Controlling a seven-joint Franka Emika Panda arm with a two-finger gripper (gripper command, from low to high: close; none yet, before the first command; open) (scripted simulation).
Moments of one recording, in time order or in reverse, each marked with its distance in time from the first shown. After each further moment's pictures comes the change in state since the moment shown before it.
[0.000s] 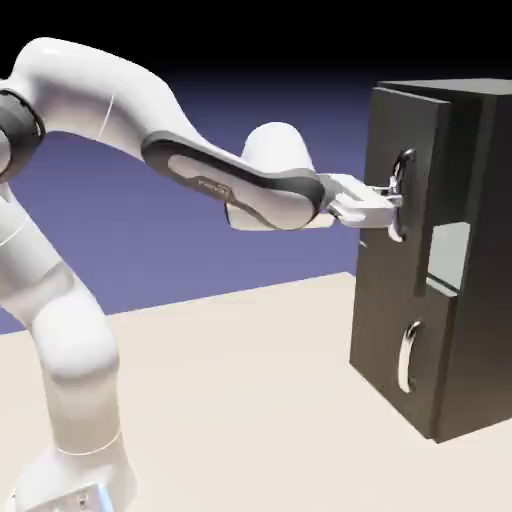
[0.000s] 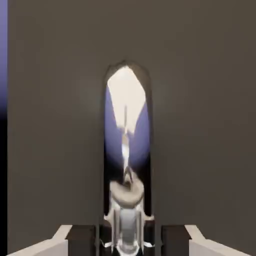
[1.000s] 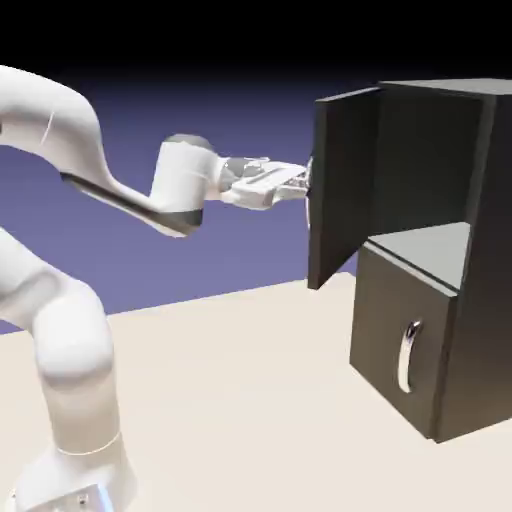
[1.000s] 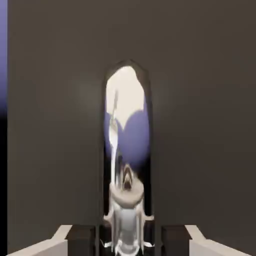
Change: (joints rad) arm -0.058 -0.134 0.661 -0.131 1.253 -0.827 -0.600
